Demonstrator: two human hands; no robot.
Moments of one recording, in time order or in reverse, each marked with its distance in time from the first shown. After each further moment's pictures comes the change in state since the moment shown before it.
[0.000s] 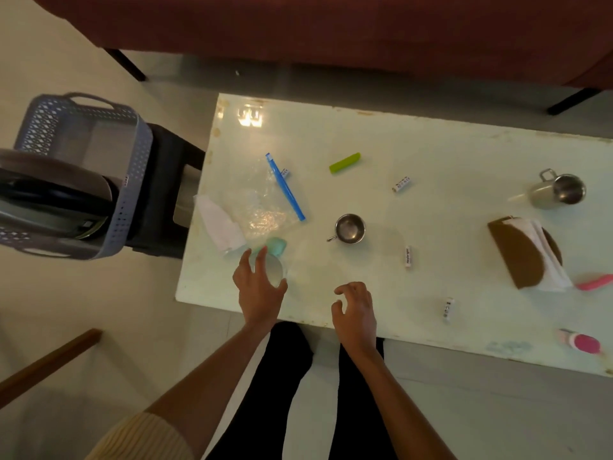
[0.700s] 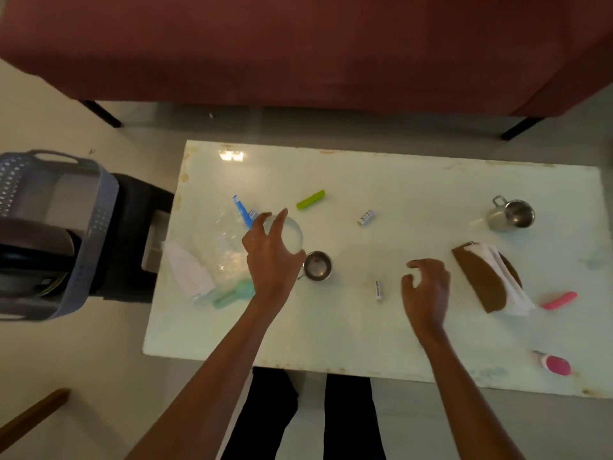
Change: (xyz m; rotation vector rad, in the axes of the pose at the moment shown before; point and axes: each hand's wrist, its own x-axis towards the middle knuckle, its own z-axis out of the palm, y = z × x) left_hand 0.043 0.164 -0.011 -0.067 0.147 0.349; right_hand 0.114 0.073 -0.138 -0.042 0.489 -0.032
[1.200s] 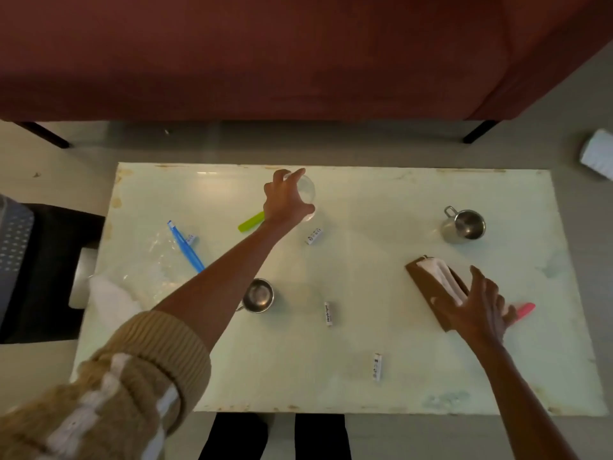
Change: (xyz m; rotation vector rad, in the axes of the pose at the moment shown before) left_hand 0.116 0.111 0.121 0.039 -0.328 0.084; right_hand 0.075 0.139 -0.082 -0.379 -0.320 0.420
